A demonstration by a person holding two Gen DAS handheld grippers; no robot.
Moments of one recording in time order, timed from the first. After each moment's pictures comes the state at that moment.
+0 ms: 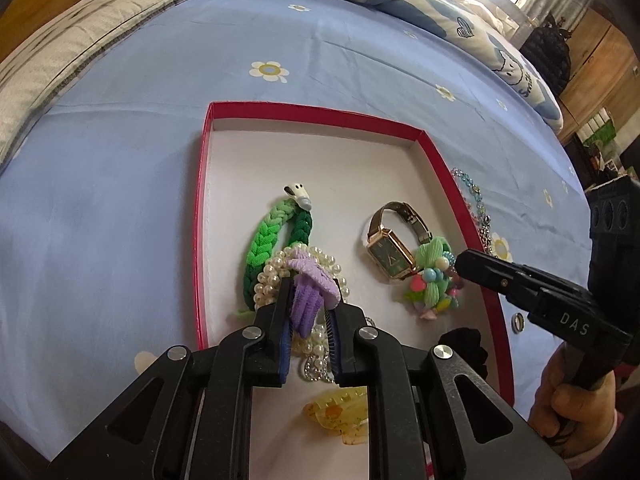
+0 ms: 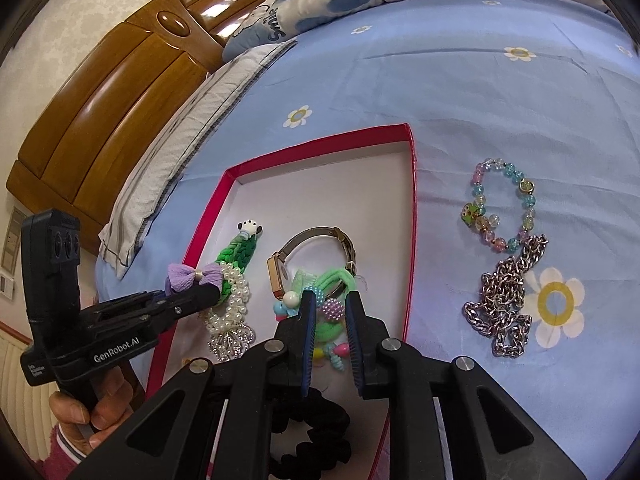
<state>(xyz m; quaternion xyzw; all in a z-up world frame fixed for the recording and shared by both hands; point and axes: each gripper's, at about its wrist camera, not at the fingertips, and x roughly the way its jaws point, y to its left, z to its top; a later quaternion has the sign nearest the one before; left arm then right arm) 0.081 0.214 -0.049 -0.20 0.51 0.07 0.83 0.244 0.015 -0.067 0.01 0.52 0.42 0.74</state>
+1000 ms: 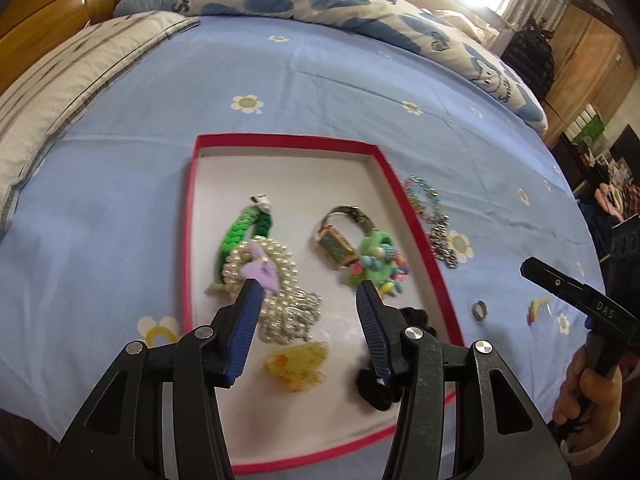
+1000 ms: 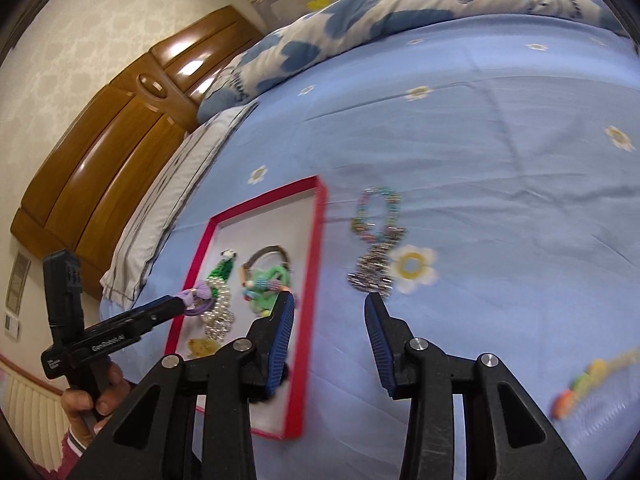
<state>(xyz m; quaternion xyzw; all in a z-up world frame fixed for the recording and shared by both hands) 0.054 0.177 -0.001 -0.17 0.47 0.06 0.86 0.233 -0.107 -0.021 0.07 0.48 0.36 0.80</state>
